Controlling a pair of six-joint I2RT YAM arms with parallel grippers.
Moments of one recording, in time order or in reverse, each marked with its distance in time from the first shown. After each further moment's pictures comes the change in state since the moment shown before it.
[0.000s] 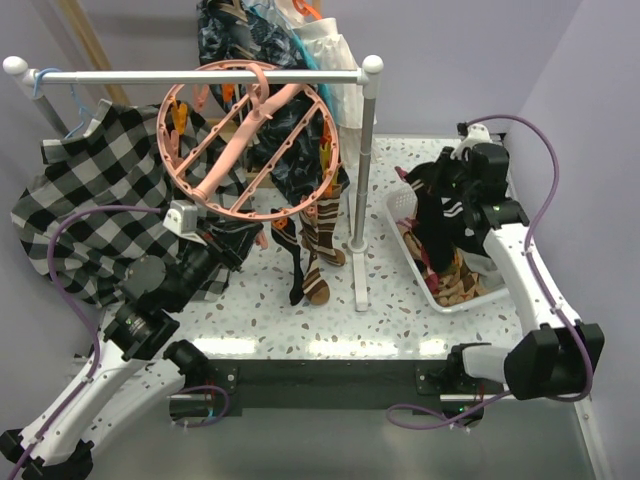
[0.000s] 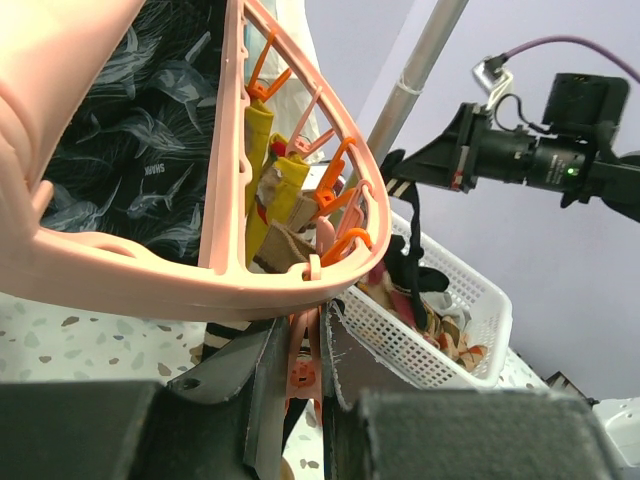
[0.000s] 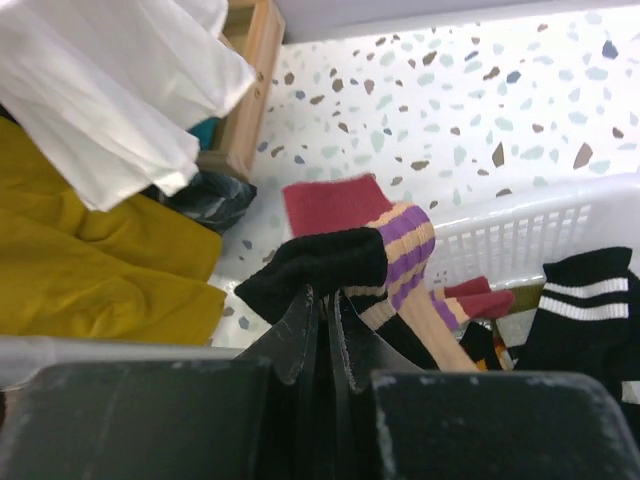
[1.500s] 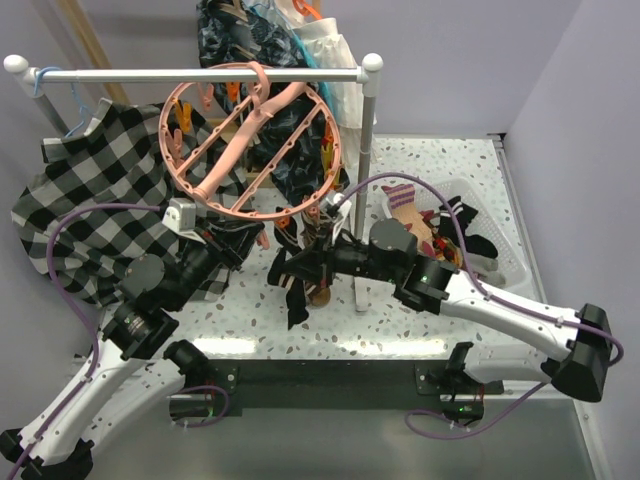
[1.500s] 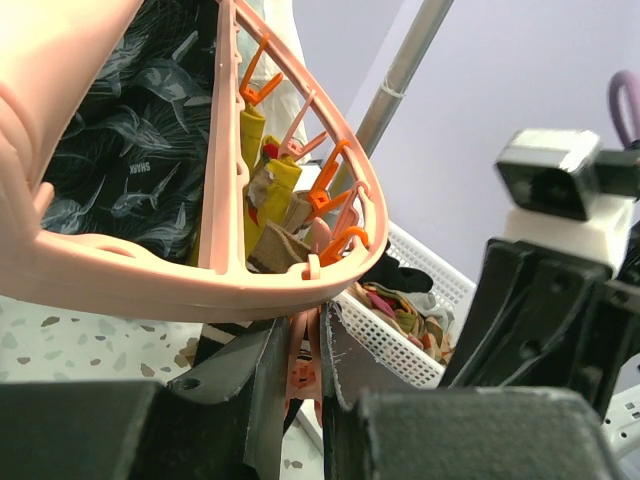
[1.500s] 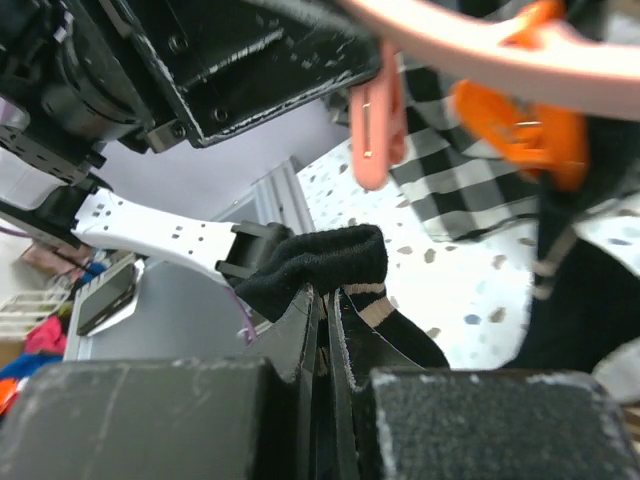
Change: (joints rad) left arm 0.000 0.009 0.019 -0.006 0.017 -0.033; right arm 0.911 -0.142 -0.166 0.379 -0.096 0.216
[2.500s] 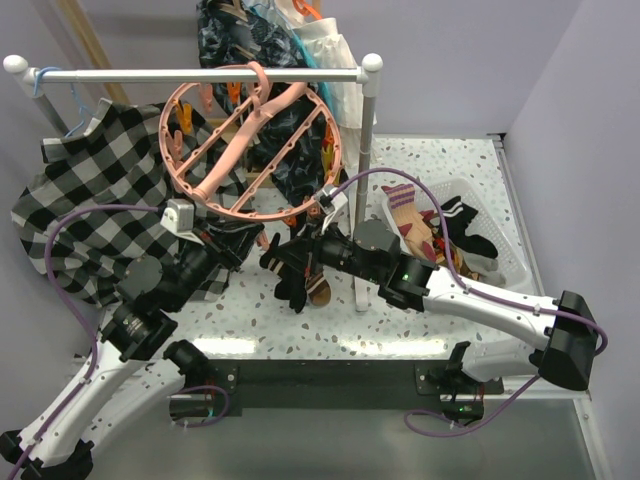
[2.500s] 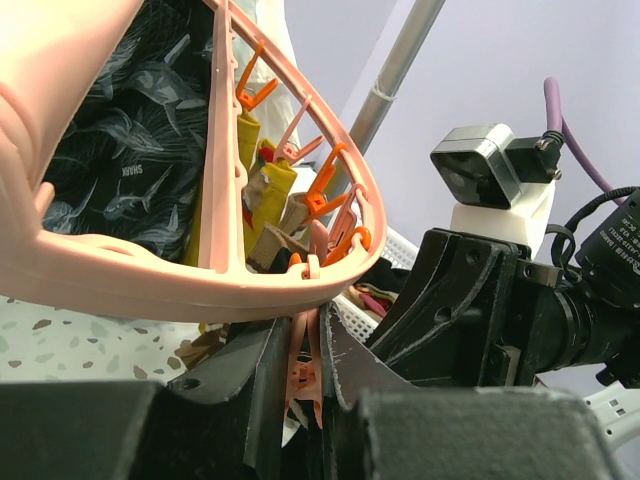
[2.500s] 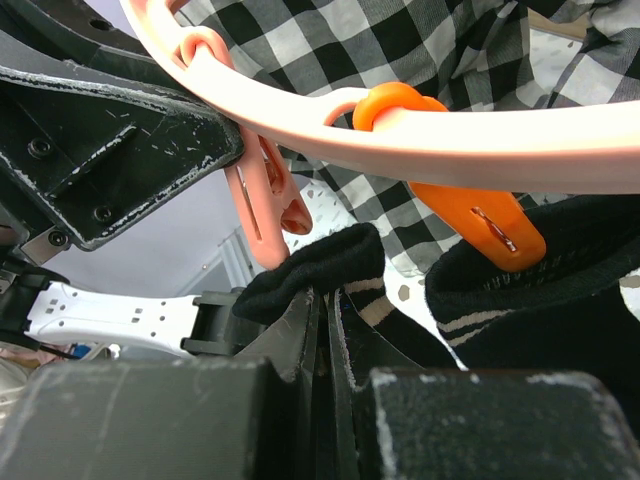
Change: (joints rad) left arm 0.000 -0.010 0.000 0.000 0.010 -0.009; right arm 0.055 0.137 0.016 0.126 0.212 0.090
